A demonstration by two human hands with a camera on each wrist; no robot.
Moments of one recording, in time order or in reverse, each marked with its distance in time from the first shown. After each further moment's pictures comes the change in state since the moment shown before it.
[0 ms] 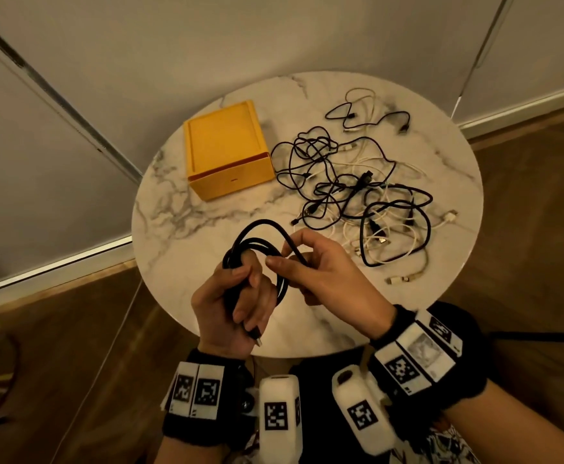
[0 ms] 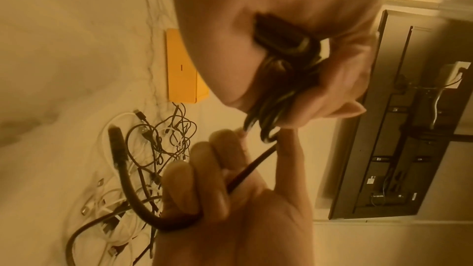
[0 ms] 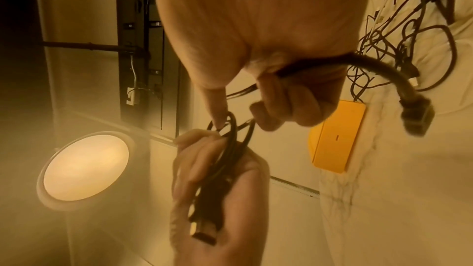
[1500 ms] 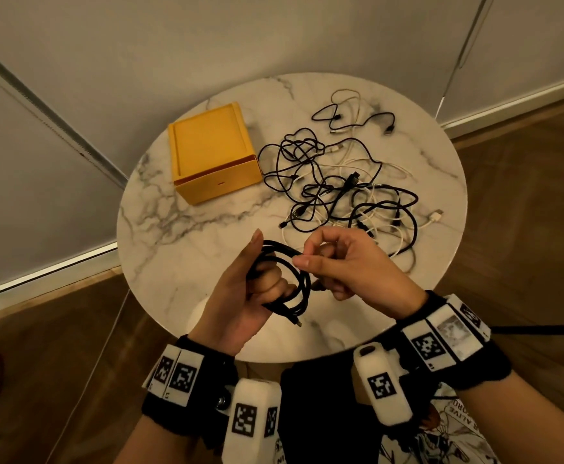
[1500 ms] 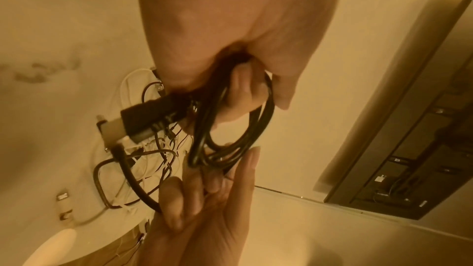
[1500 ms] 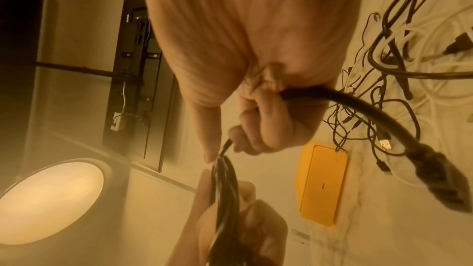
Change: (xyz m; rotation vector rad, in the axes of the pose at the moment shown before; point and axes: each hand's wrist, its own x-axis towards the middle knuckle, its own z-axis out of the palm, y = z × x) left_hand 0.026 -0.006 0.005 0.121 0.353 -0.362; right_hand -0.001 -0.001 -0.050 -0.040 -0.006 -0.007
